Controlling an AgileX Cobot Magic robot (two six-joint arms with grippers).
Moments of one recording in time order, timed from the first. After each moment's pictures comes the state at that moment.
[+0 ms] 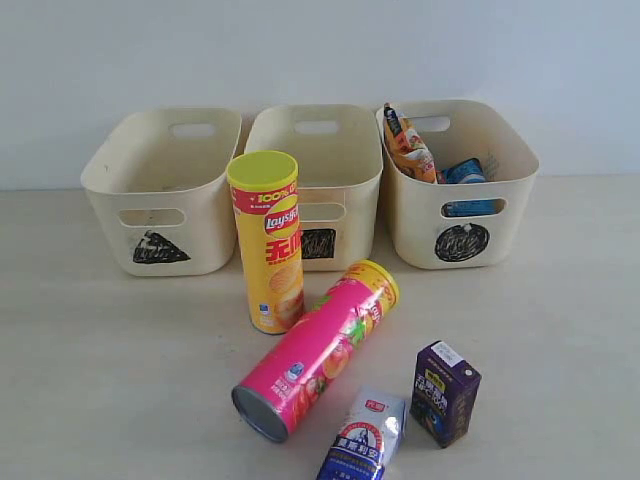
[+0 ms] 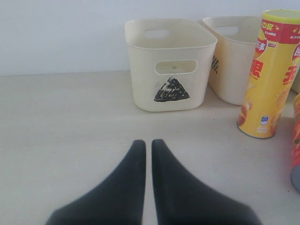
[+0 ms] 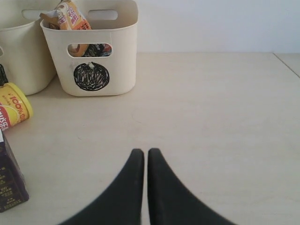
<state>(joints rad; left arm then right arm) -0.10 0.00 0.00 -0.03 0.29 0.00 0.03 0.01 -0.01 0.04 0.33 -0.02</state>
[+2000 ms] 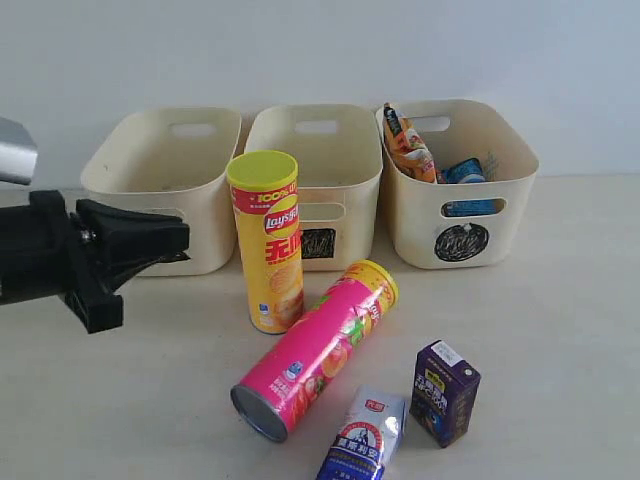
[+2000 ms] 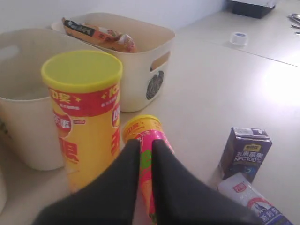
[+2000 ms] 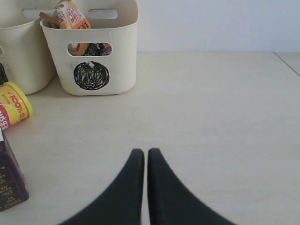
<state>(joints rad) -0.10 1.43 -0.57 1.22 -0.88 -0.80 0.03 0.01 -0.01 0.04 0.33 -0.02</state>
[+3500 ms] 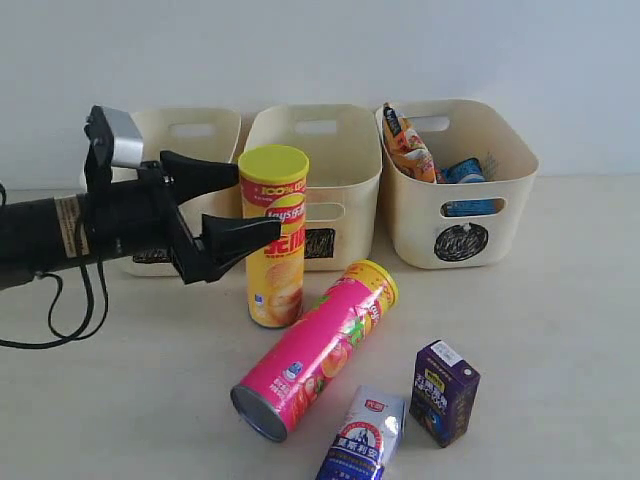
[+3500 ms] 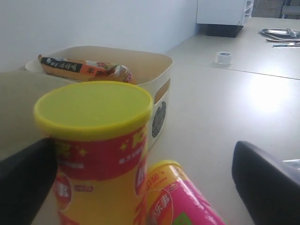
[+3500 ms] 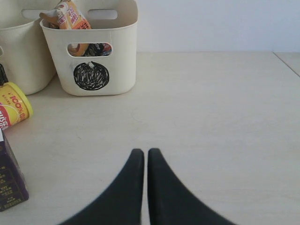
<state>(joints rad) -0.17 1.88 -0.89 1.10 -1.08 -0.55 0.03 0.01 -0.01 0.04 0.33 -0.02</state>
